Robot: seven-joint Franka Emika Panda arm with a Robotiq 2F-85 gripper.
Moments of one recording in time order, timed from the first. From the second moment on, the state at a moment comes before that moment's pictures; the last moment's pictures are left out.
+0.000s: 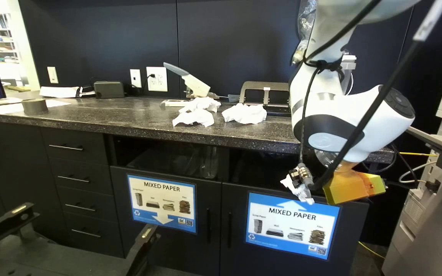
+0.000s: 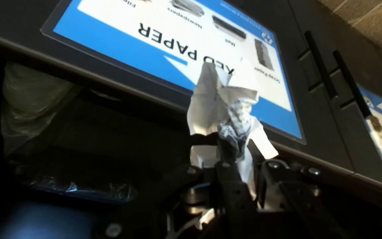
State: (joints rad) arm -1.16 1.02 0.55 -1.80 0.58 2.88 -1.98
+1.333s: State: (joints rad) arm -1.28 1.42 0.82 -1.53 0.44 2.87 -1.97
